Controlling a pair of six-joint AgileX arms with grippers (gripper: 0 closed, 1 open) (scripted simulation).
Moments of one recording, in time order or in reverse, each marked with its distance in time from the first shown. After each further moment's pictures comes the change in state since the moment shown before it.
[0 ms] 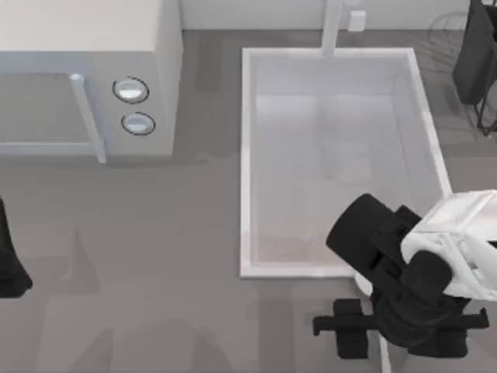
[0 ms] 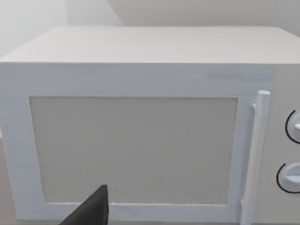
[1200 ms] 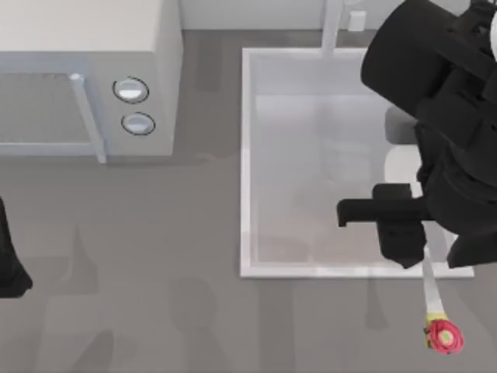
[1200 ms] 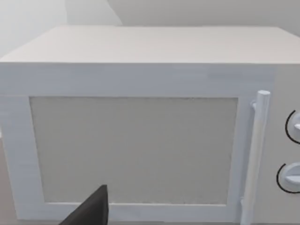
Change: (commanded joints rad) left arm 0.000 0.000 0.000 0.000 0.000 0.000; right arm -0.010 -0.166 0.658 -0.823 -0.001 -0.012
